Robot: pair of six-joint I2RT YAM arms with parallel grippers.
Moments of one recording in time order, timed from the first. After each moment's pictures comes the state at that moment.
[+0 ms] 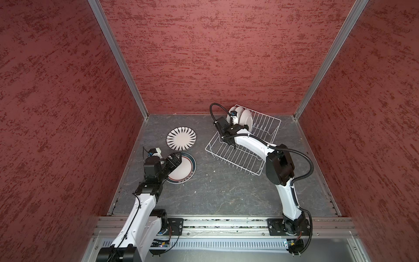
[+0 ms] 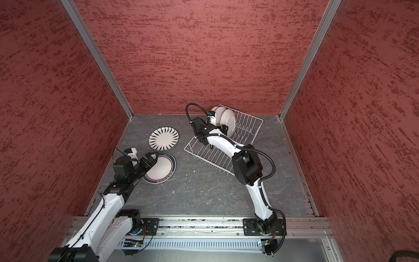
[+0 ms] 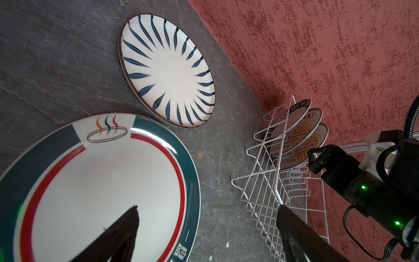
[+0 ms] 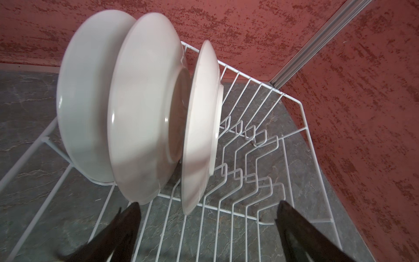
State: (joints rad) left arm 0.02 0.79 0.37 -0.05 0.29 -0.81; right arm 0.65 2.20 1.93 -0.78 1.00 0.54
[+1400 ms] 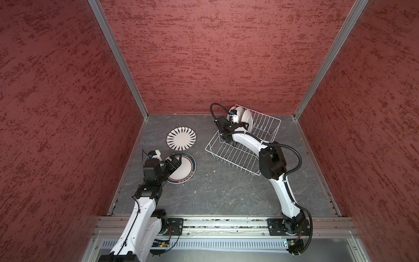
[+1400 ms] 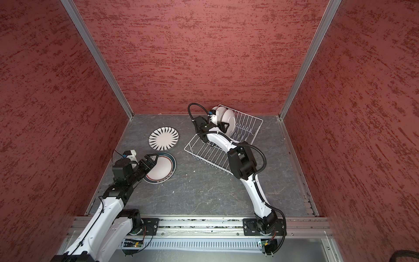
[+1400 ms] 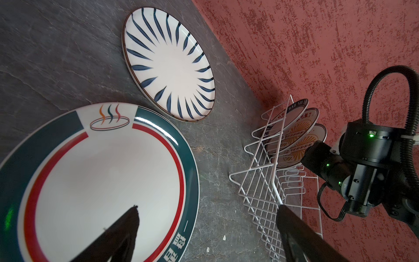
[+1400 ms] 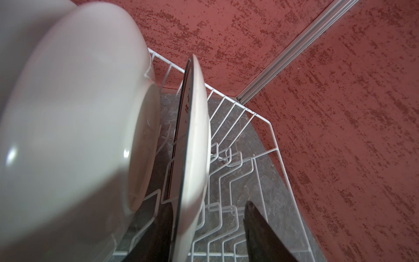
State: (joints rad) left arm 0.02 0.73 0.35 -0.10 0.29 -0.84; right arm 0.59 2.36 2.07 -0.79 1.19 0.43
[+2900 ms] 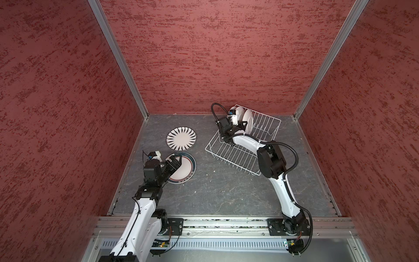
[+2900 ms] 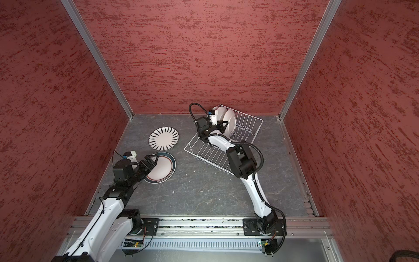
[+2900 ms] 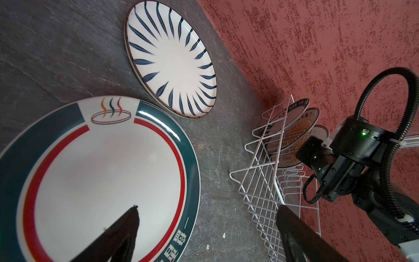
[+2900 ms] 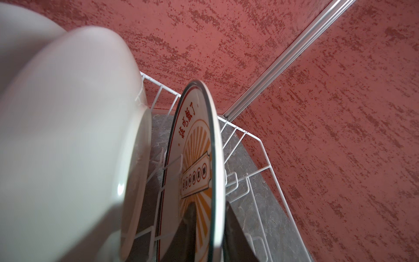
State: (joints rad) left arm 0.02 0.71 0.33 -0.09 0.29 -0.86; right arm 0.58 2.38 1.96 -0.40 1.31 0.18
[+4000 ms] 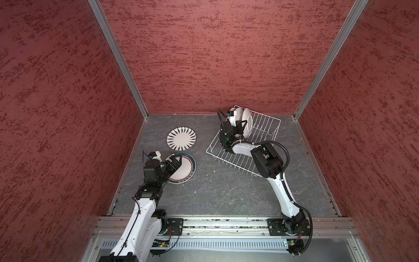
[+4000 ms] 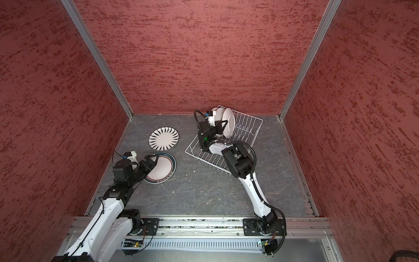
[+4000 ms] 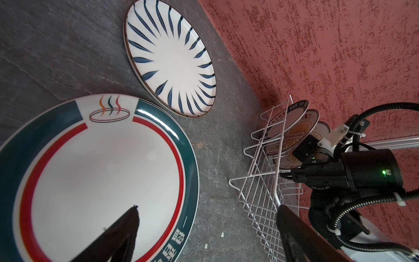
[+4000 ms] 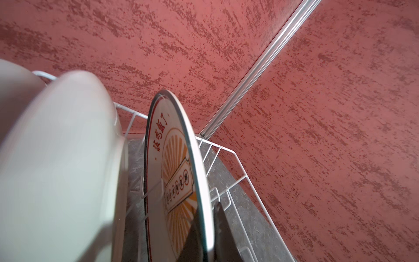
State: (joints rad) left arm 0.02 0.71 0.33 -0.09 0.30 -0.87; right arm 0.59 2.49 1.77 1.03 1.49 -0.94
